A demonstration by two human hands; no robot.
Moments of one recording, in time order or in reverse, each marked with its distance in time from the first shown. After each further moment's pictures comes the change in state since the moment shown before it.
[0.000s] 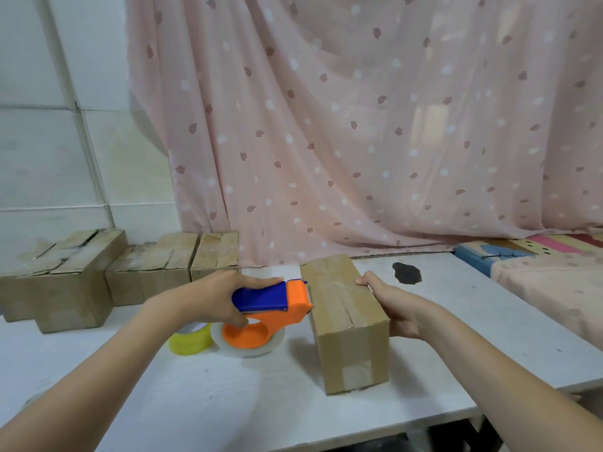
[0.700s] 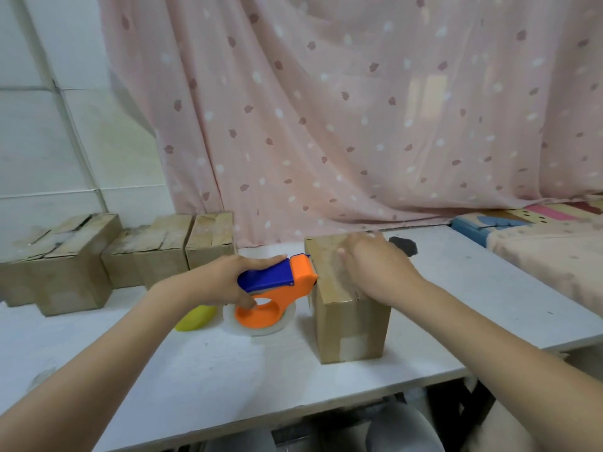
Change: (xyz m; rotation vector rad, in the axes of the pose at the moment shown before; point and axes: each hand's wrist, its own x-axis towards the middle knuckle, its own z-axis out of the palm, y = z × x) left_hand 0.001 0.025 0.014 -0.078 -0.071 -0.090; right_hand -0.050 -0.020 0.049 -1.331 0.615 -0.547
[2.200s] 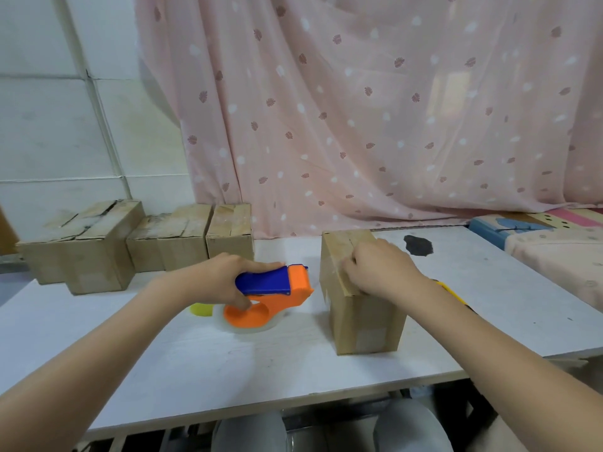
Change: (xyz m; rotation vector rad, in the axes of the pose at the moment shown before) left_hand -0.021 -0.033 0.002 0.146 -0.009 0.015; right_hand -0.002 -0.030 -0.003 0.107 -0.159 0.169
